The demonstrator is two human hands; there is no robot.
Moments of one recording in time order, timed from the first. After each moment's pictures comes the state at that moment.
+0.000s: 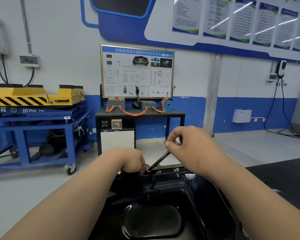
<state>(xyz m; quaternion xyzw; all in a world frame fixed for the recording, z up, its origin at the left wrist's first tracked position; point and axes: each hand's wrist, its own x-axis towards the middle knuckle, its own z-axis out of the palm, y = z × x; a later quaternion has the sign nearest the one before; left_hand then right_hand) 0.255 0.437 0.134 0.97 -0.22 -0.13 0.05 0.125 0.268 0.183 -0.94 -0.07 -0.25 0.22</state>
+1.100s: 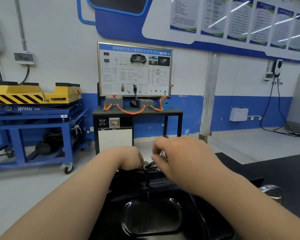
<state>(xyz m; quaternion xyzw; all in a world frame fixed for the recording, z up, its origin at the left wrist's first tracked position) 0.240 0.436 0.135 0.98 -0.19 -0.09 0.07 0.096 0.295 0.171 -0.94 -0.20 -0.28 0.01</state>
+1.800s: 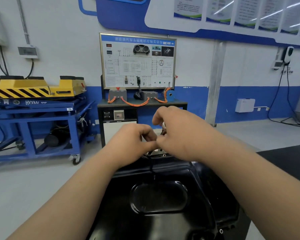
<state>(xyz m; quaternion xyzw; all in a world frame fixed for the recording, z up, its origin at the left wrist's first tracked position) 0.168 0.452 0.143 0.87 -0.31 0.18 0.35 0.103 0.308 0.194 -0.97 -0.13 -0.18 0.10</state>
